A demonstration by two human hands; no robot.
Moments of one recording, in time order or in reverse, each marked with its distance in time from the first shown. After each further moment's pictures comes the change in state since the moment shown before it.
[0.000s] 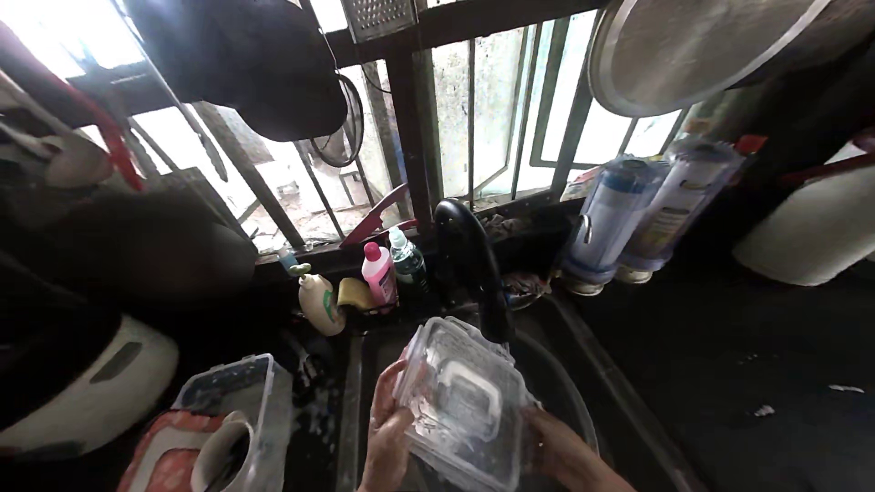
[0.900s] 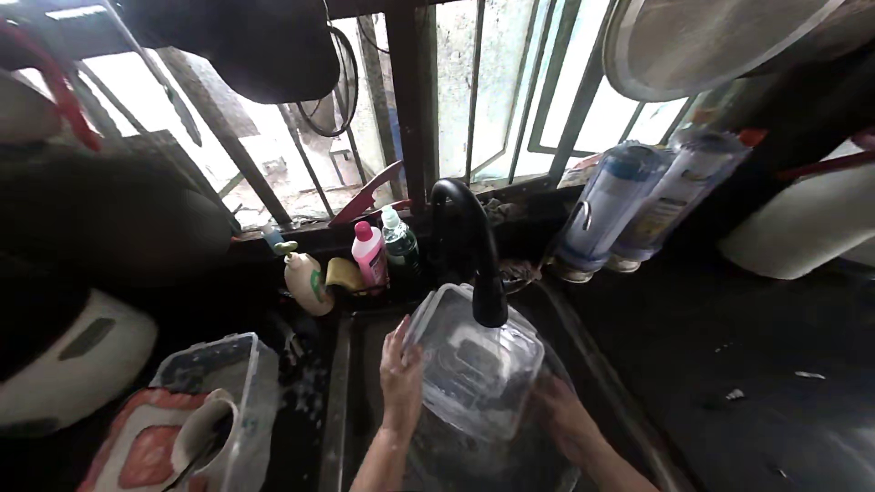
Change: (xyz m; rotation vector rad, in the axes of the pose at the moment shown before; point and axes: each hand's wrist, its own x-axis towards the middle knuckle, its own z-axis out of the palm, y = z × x) left_hand 0.036 -0.021 0.036 0.754 0.217 0.066; right_hand -0.004 -0.014 -0.024 -0.003 0.137 -0.310
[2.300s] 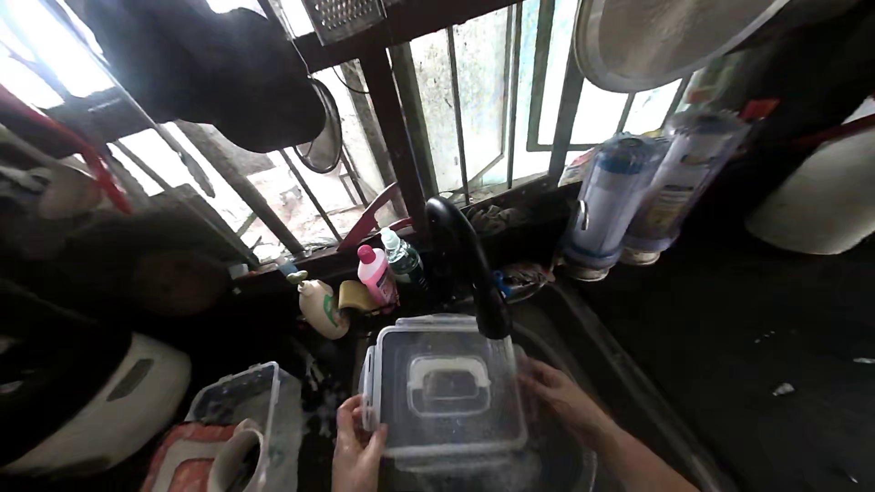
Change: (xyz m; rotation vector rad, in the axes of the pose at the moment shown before) left_hand -0.044 0.032 -0.102 0.181 -0.058 -0.291; right_hand 0.011 -0.044 0.024 -0.153 -0.376 -0.102
